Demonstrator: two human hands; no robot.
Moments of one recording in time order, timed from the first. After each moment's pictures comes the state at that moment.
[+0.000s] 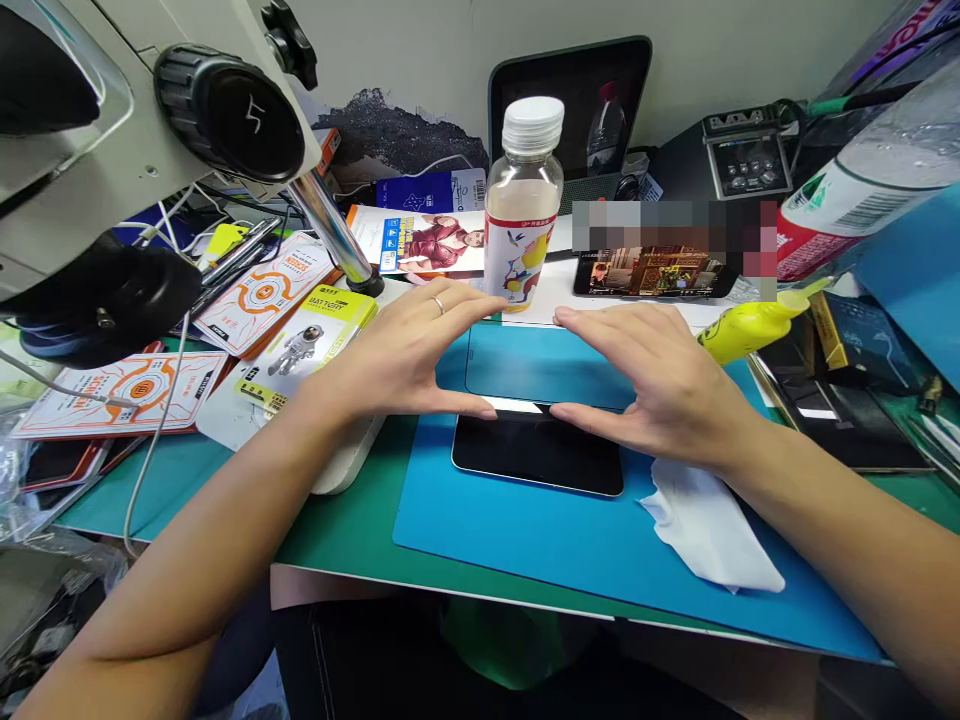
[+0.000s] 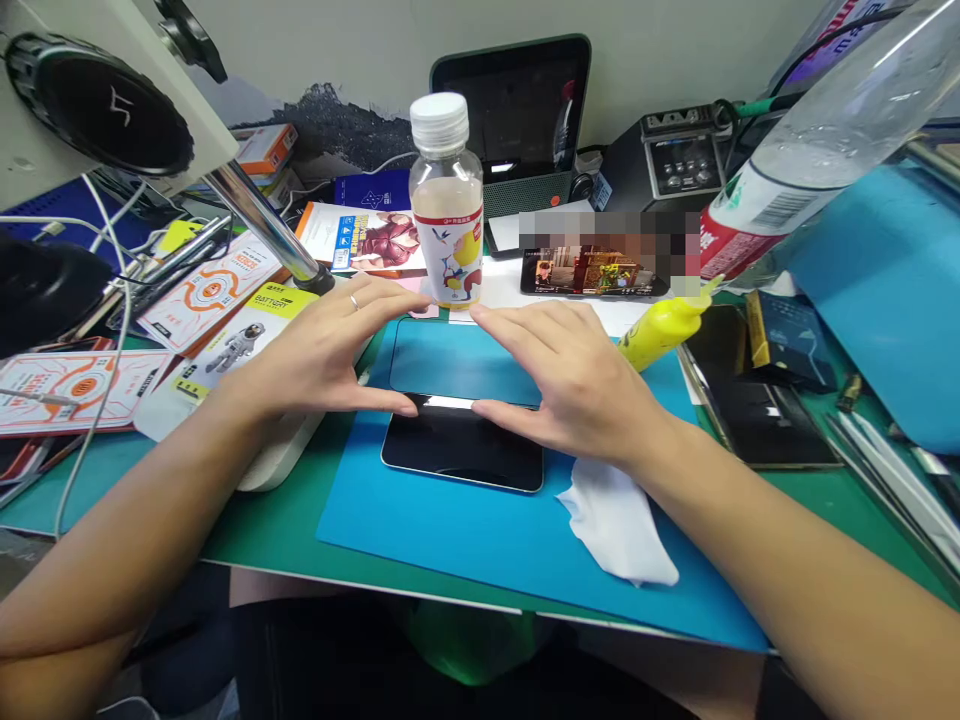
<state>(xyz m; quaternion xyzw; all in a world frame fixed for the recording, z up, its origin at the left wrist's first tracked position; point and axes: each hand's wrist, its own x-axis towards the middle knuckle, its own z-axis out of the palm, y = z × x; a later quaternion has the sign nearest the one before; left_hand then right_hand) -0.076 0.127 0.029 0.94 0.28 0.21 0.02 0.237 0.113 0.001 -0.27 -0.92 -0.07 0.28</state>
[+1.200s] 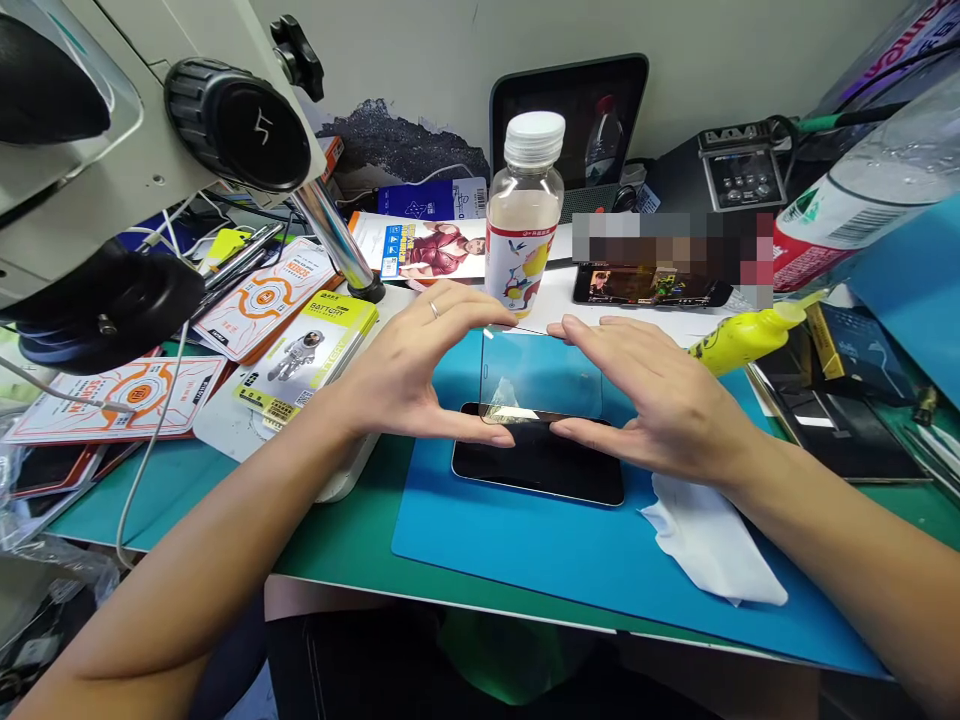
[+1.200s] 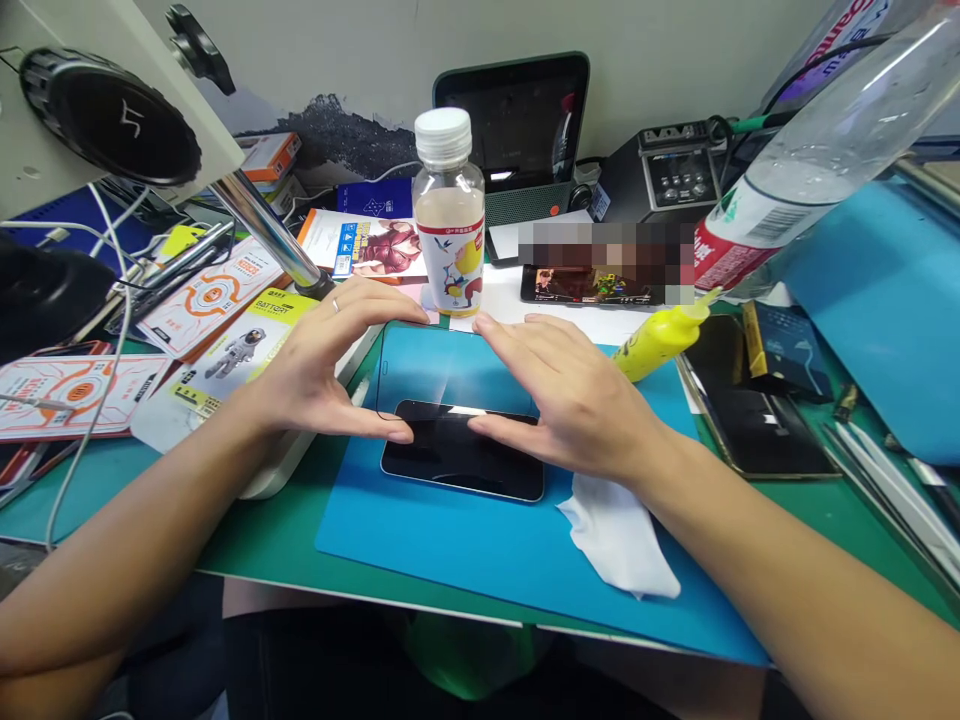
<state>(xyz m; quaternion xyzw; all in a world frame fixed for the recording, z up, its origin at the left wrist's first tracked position) -0.066 0.124 0.024 0.90 0.22 0.36 0.06 0.236 0.110 0.000 -0.24 -0.92 -0.07 0.29</state>
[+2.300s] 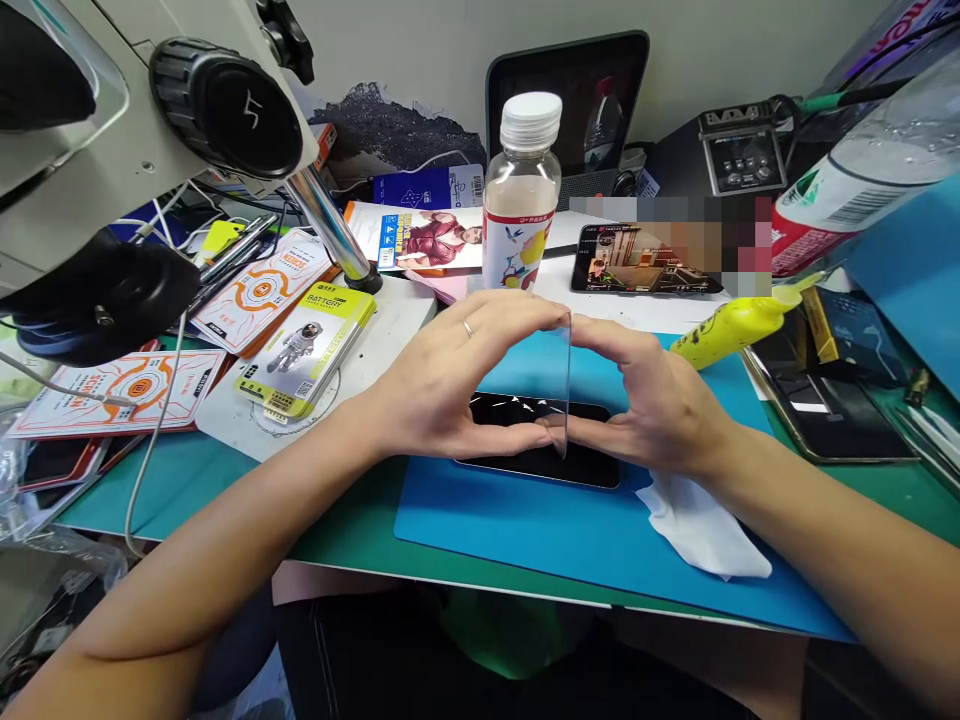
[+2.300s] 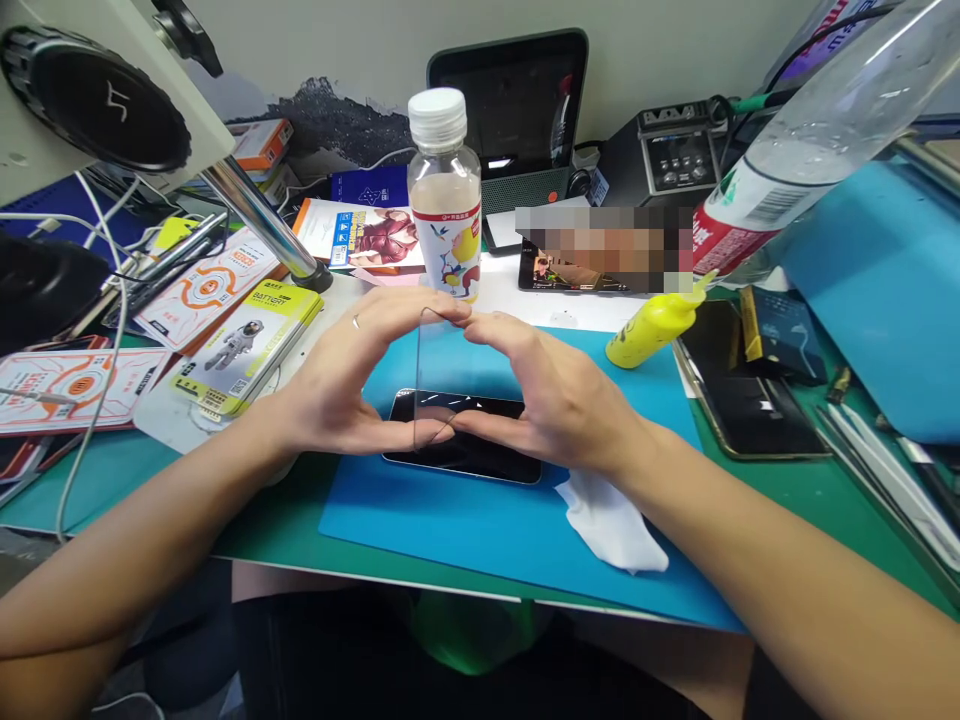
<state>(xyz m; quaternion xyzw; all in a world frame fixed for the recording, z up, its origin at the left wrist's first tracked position) -0.038 0.102 0.023 0.91 0.20 0.37 0.07 0.222 0.100 -0.005 -0.22 -0.89 0.06 0.39</state>
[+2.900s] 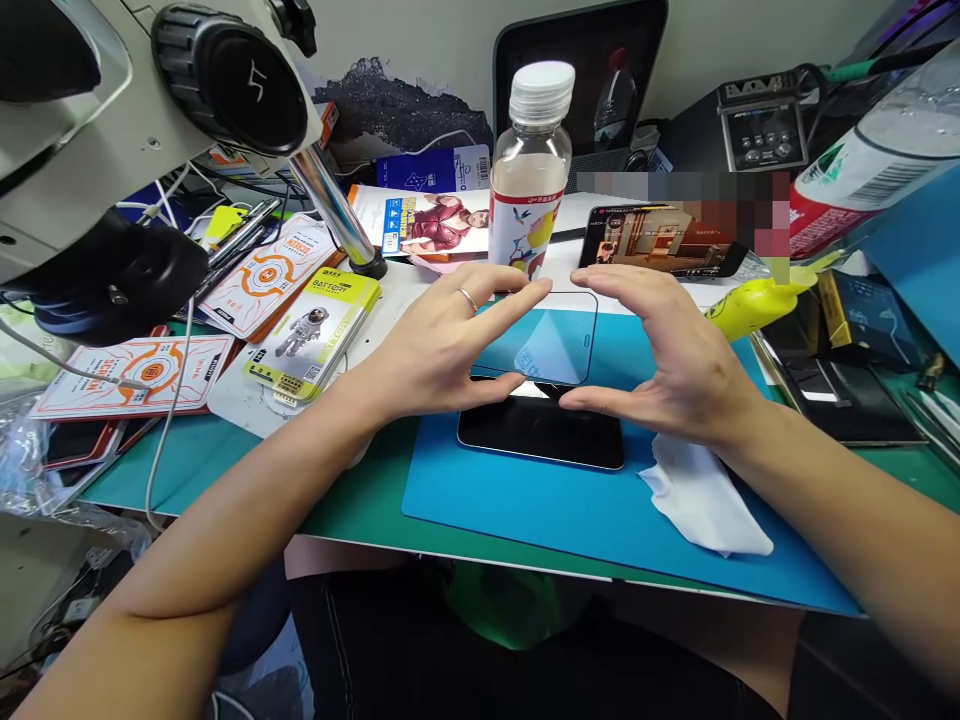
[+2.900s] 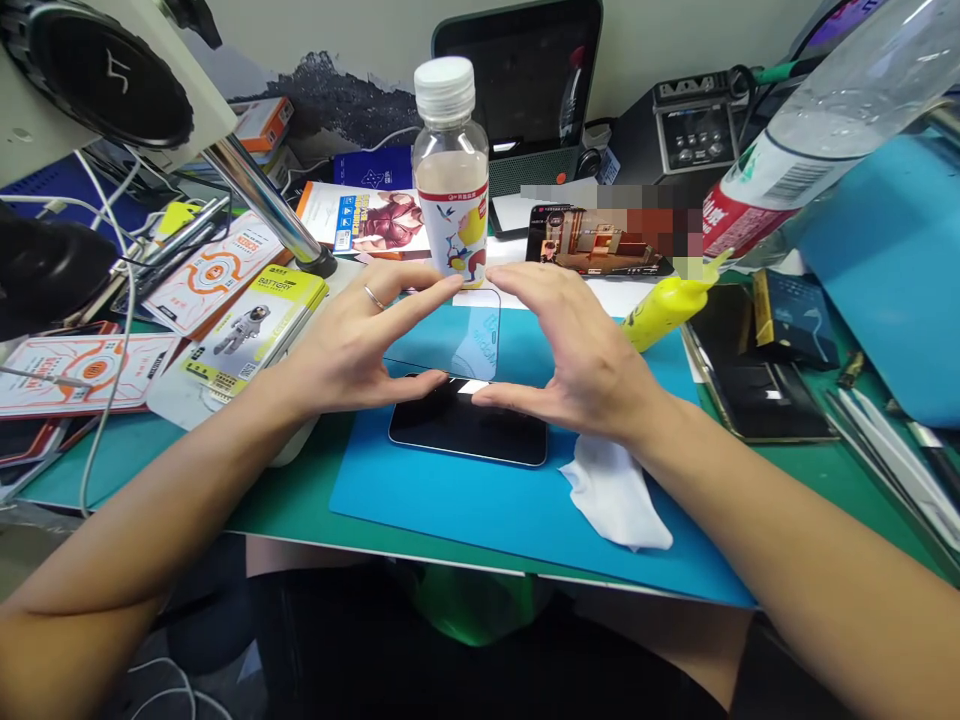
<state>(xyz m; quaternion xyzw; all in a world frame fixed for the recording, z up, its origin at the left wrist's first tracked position) -0.052 0.113 0.012 0.92 0.26 0.29 -0.02 0.232 0.103 0.007 -0.31 -0.90 0.02 0.31</state>
